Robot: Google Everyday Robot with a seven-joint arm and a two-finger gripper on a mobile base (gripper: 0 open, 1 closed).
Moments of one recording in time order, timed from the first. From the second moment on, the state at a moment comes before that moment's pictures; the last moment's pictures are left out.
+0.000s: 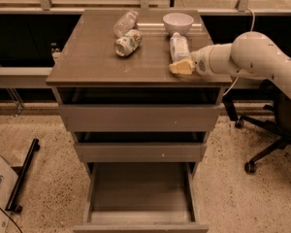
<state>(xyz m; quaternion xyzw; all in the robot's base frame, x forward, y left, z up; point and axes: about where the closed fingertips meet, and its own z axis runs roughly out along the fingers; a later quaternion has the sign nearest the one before) 0.751 -0.149 0.832 -0.30 0.81 0.13 0.49</state>
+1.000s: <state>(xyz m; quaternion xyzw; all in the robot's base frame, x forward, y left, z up) 0.729 -0.155 0.871 -0.32 0.80 0.11 0.49</state>
